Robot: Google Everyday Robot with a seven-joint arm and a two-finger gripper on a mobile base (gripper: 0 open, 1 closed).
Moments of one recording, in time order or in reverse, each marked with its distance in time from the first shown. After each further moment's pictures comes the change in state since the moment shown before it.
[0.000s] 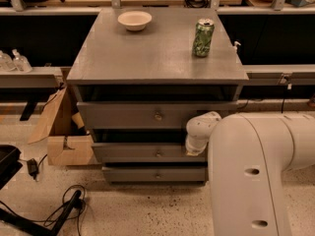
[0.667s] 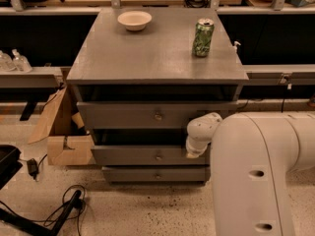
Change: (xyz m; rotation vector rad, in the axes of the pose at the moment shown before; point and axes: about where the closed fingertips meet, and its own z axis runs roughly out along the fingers) arm 0.000 0.007 -0.005 0.002 -0.001 0.007
